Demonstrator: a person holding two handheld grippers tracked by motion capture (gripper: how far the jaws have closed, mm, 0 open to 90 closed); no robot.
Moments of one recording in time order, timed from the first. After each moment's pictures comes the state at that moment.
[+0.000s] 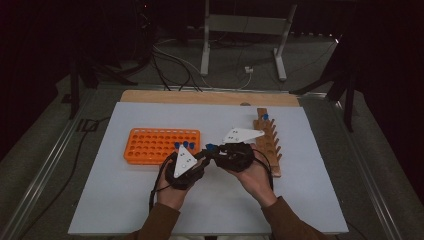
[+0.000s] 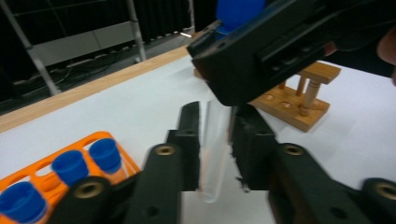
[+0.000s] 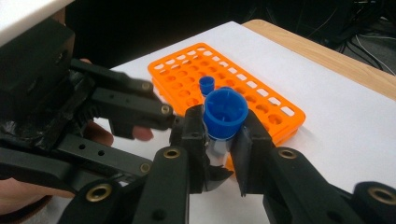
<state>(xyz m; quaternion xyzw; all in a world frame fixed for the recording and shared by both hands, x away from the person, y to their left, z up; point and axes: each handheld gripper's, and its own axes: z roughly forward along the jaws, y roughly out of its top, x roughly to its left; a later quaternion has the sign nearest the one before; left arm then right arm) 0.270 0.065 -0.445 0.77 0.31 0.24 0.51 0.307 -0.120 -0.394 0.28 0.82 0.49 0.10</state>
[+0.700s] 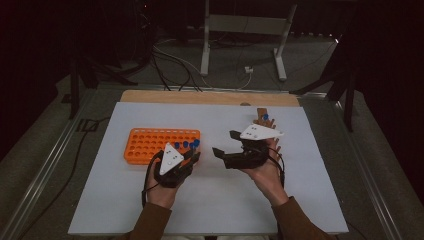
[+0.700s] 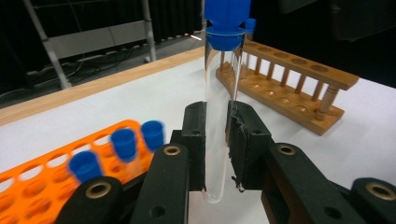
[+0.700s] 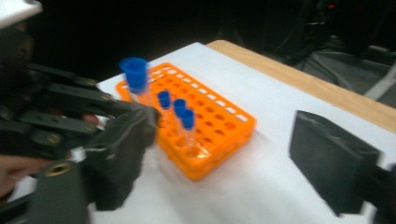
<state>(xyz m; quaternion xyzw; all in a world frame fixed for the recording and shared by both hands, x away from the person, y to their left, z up) 0.272 0.099 -0.443 0.74 0.35 0.24 0.52 0.308 -0.155 -0.388 0.31 0.79 0.51 0.16</state>
